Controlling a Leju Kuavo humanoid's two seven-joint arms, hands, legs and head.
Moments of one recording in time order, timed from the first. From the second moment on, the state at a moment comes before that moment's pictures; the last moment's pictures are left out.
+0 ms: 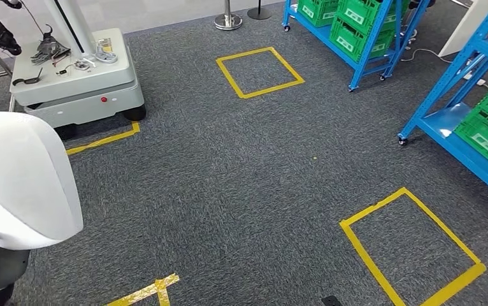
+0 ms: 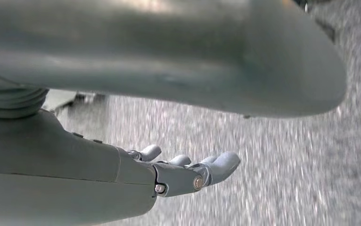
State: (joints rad) left arm 0.05 0.07 0.27 -1.64 0.77 -0.75 -0.20; right arm -0.05 0.05 -0.76 -0.18 0.81 0.05 -0.05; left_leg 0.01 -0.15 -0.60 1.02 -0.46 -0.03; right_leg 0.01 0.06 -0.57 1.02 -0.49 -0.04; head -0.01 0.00
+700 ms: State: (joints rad) left arm 0.02 0.03 0.30 -1.67 0.84 -0.77 -0.16; right arm -0.04 0.01 -0.76 -0.18 0.79 0.07 0.01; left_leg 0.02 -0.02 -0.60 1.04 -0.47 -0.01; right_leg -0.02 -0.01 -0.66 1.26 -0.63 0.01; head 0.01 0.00
